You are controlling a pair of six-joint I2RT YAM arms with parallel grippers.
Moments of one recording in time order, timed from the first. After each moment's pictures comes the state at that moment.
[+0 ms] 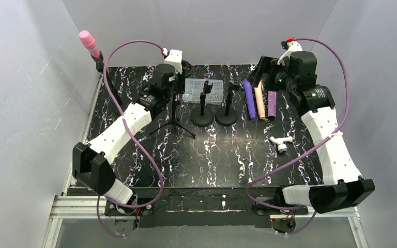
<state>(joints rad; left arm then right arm) -0.56 1.51 1.39 -0.26 -0.30 -0.09 0.24 1.29 1.54 -0.66 -0.15 0.34</state>
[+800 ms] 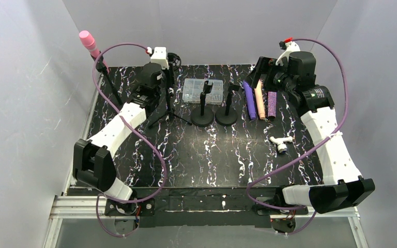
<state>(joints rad) -0.41 1.55 1.32 -0.02 -0.22 -0.13 0.25 1.29 1.54 -0.66 -0.17 0.34</state>
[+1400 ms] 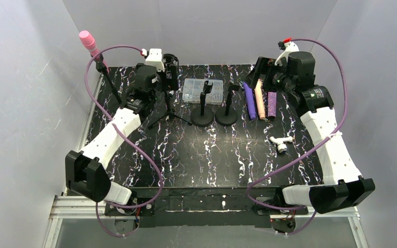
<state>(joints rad) -0.41 1.44 1.25 -0.05 -0.23 -0.13 0.26 1.29 1.54 -0.66 -0.18 0.35</state>
